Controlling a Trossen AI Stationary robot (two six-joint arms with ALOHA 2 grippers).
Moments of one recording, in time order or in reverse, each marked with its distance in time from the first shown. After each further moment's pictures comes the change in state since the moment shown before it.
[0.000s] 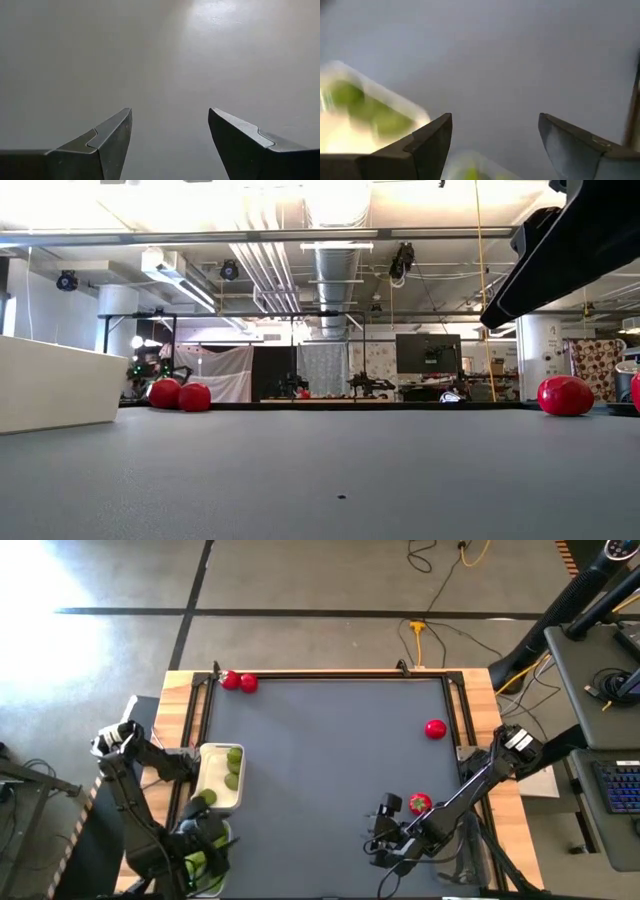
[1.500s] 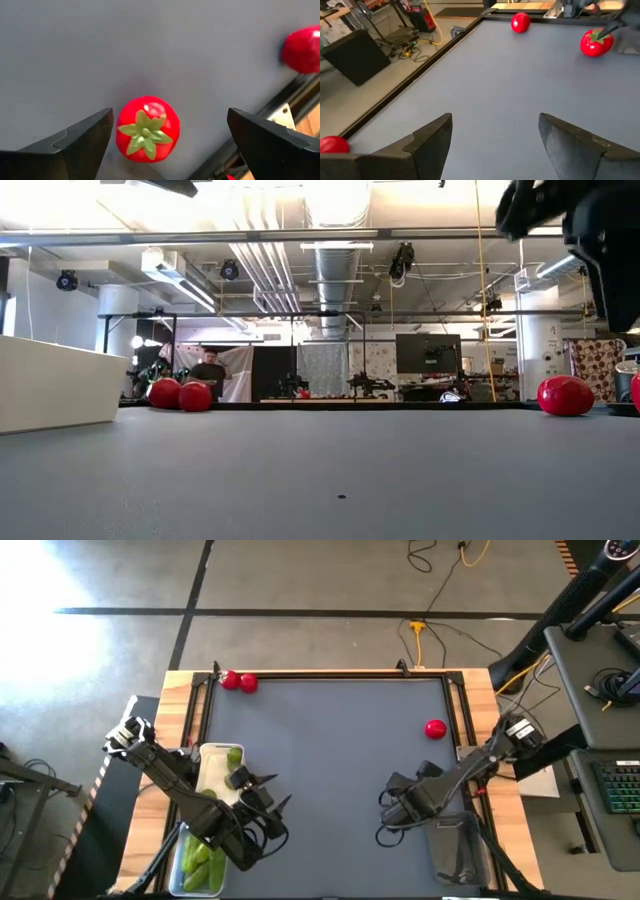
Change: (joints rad) left arm 0.401 0.028 -0.001 0.328 -0.392 0.524; right arm -0.196 -0.066 0.195 -1.000 -0.484 0.348
